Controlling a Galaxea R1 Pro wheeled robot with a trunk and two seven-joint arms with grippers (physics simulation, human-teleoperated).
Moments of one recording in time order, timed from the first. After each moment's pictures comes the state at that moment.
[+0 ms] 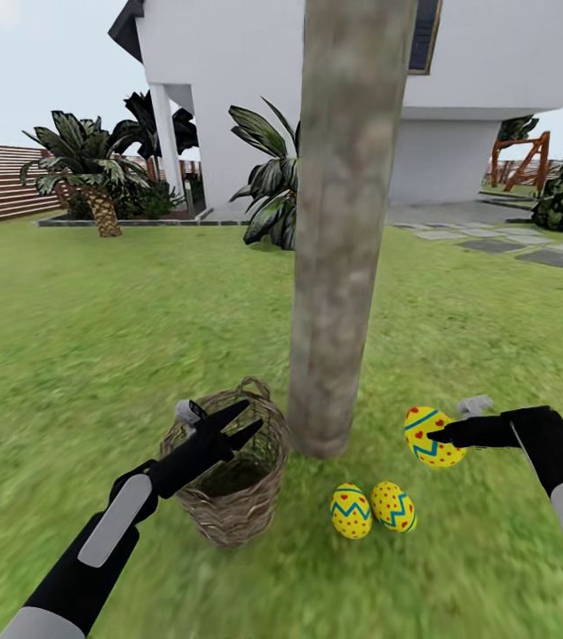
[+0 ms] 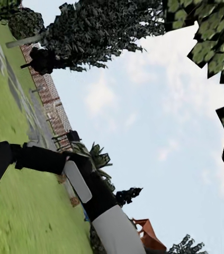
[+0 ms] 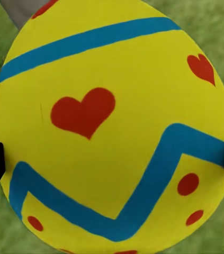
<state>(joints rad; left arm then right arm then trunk) -0.46 0.10 -0.21 -1.20 1.30 0.75 -0.73 -0.89 -0.37 -0.18 -0.65 0.42 0.59 0.82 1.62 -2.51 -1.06</state>
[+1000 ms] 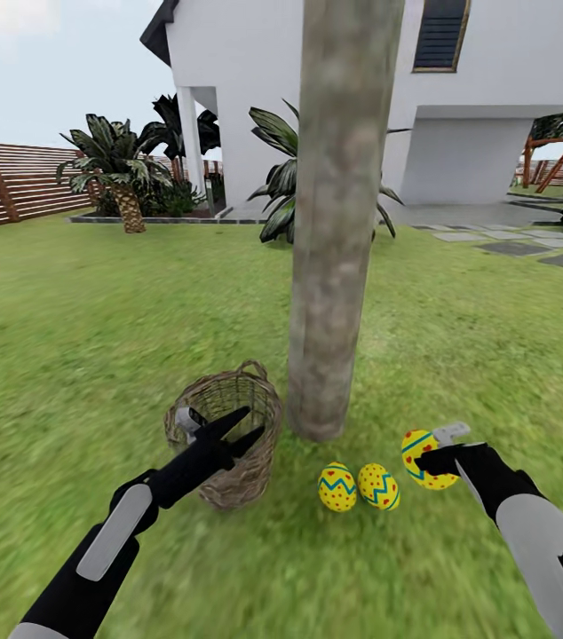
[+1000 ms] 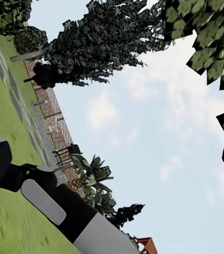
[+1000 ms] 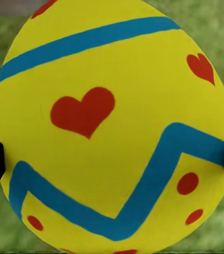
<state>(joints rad) -0.42 0.09 -0.21 -1.22 1.31 0.75 -0.73 -0.87 -0.22 -0.17 -0.37 0.42 0.36 0.25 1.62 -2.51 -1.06</state>
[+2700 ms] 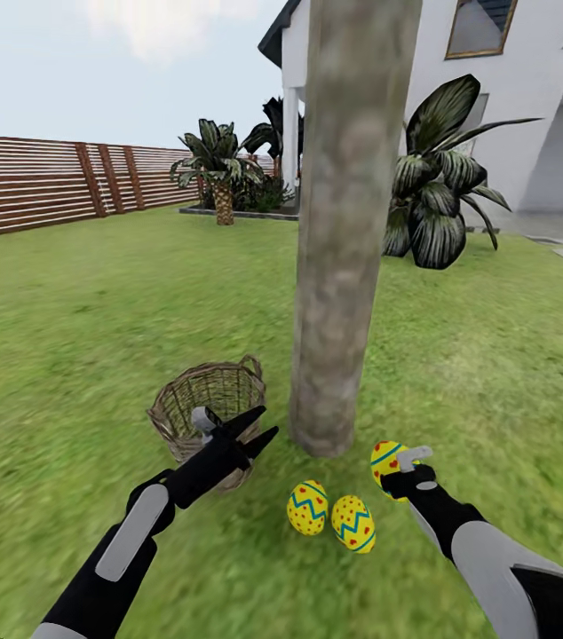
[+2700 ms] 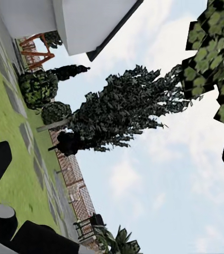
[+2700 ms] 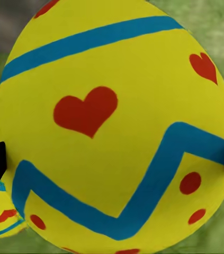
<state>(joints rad) -0.42 0.02 -0.21 -1.22 1.30 0.73 -0.69 -0.83 -0.06 -0.17 -0.17 0.43 0.03 -0.04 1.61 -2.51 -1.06</state>
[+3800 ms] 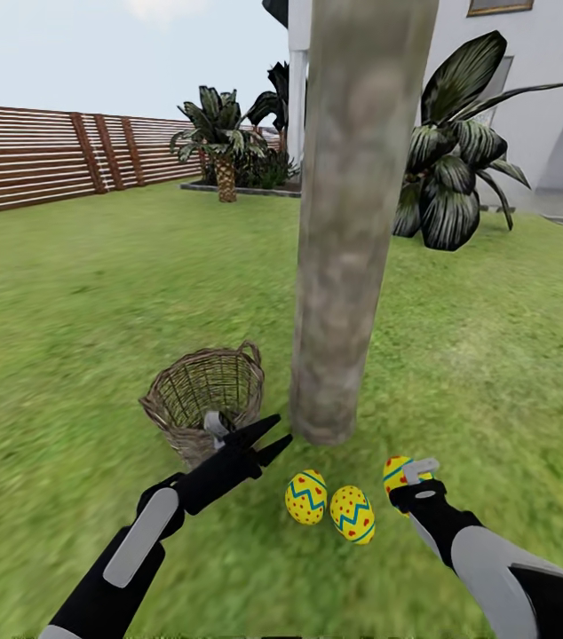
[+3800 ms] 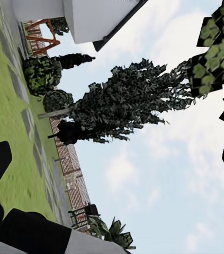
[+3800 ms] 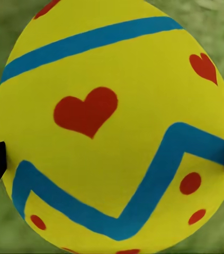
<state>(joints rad) -0.42 0.02 -0.28 -1.23 1.30 0.73 -0.69 -0.82 -0.06 -0.17 -0.10 0.44 0.09 -0.16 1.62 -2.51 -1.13</state>
